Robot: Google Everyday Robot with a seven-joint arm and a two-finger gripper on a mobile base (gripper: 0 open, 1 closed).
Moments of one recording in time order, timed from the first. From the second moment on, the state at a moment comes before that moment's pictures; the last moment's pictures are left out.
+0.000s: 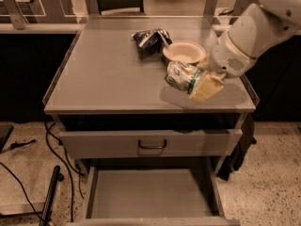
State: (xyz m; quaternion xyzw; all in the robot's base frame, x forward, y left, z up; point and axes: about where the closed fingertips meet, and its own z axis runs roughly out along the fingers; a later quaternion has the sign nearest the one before) arm 0.525 -0.122 0.890 -0.61 0.75 0.13 0.20
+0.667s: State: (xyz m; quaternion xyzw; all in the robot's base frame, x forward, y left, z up) arm 0.460 -0.161 0.897 -0.63 0.73 0.15 0.23
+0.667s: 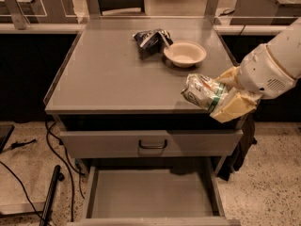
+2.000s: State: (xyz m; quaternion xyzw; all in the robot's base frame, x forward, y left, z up) arm 0.394 -0.164 0.766 -0.66 0.70 0.16 0.22
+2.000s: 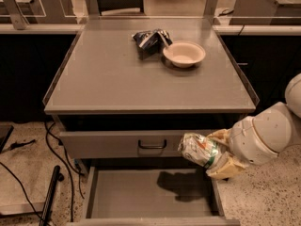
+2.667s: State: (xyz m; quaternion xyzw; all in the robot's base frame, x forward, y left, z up) arm 0.393 -0.165 0.757 -0.67 0.70 0.15 0.22
